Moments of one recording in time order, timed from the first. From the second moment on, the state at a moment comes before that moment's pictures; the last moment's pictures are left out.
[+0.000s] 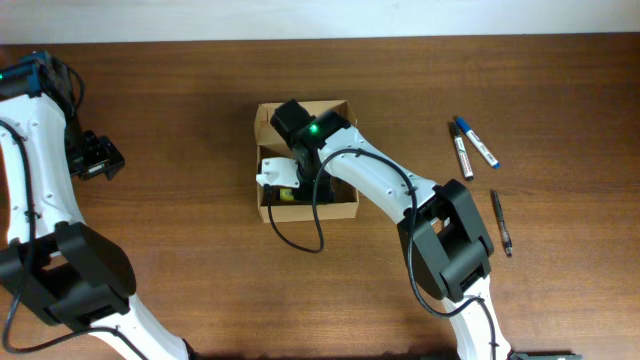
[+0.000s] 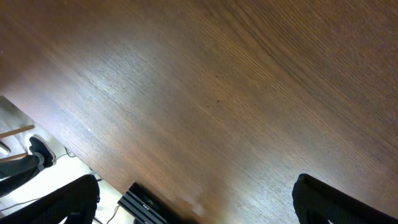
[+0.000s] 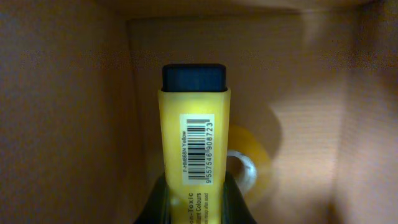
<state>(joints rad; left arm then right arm) 0.36 1.98 1.96 -1.61 -0.31 -0.30 0.66 2.23 1.83 -1.06 -0.16 -0.88</state>
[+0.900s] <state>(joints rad) 0.36 1.98 1.96 -1.61 -0.31 -0.30 0.56 2.21 2.72 -1.39 0.06 -0.28</state>
